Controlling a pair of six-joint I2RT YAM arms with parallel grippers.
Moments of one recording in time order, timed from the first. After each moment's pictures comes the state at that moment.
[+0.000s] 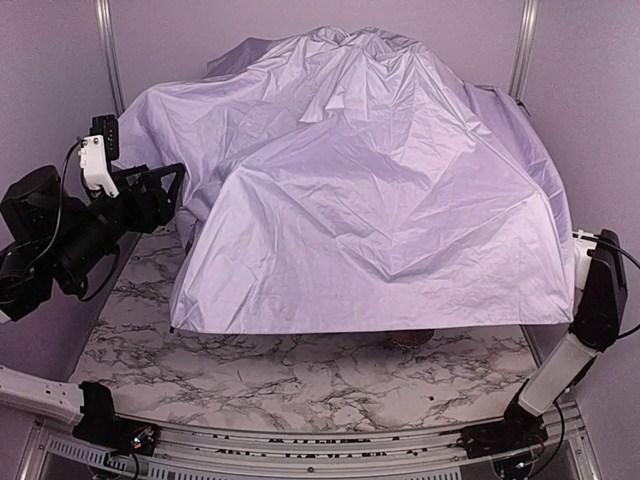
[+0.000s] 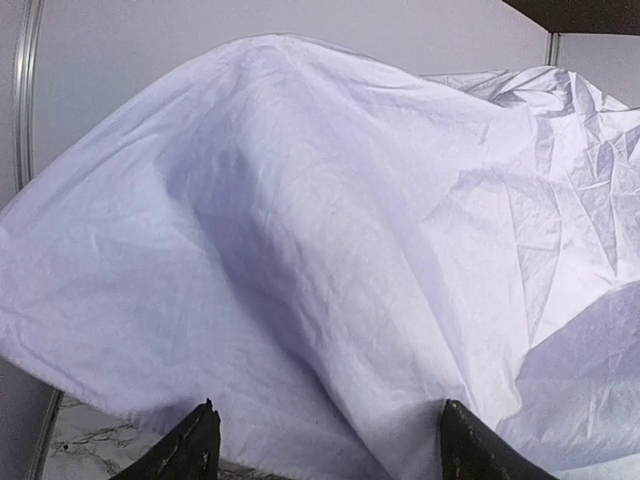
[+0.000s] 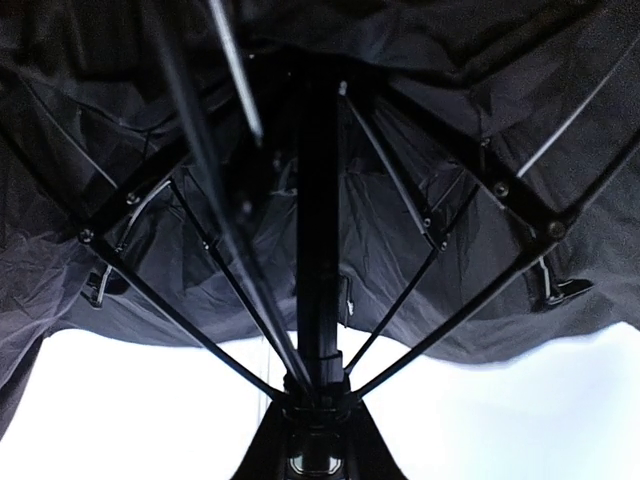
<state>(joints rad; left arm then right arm) -1.11 0.85 1.09 -0.16 -0.78 -0.10 0.70 1.62 1.34 0.93 -0.17 0.06</state>
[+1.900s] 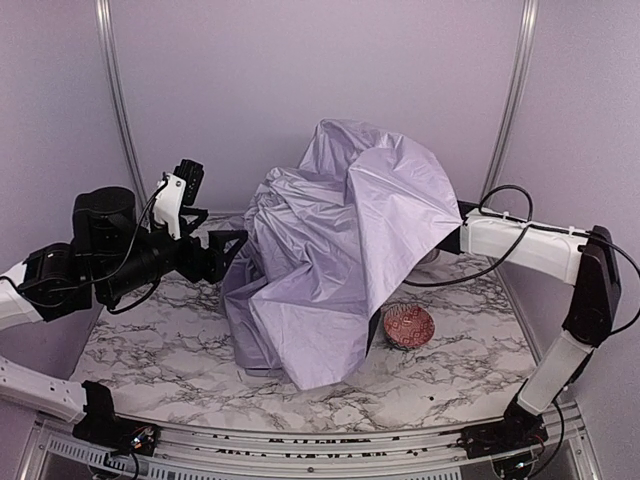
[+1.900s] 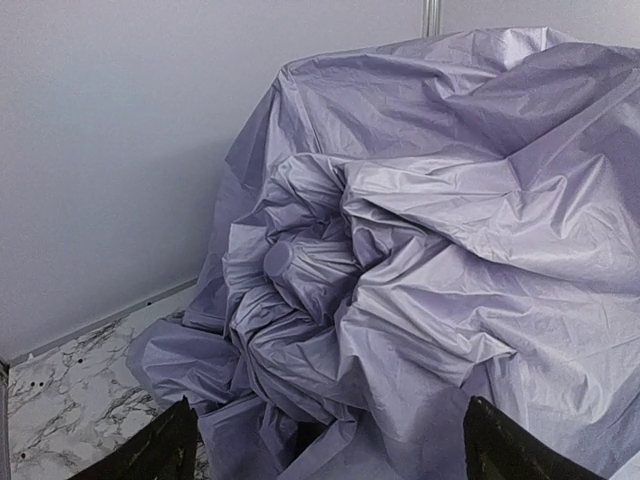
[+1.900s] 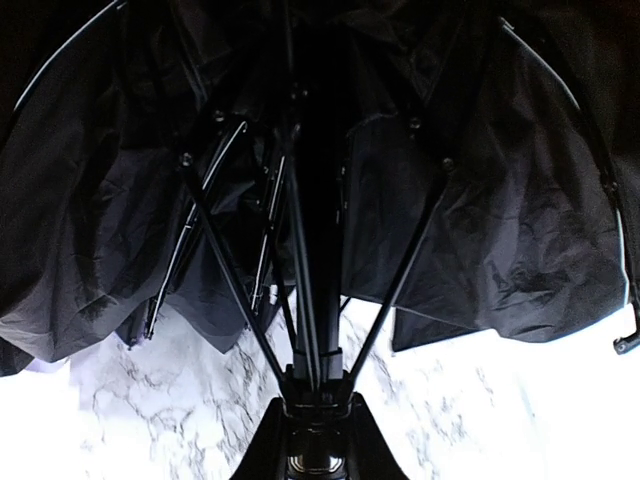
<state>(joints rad) -1.09 0.98 1.04 -0.28 -0.46 -0.10 0.69 1.66 1.35 -0.10 -0.55 -0.56</state>
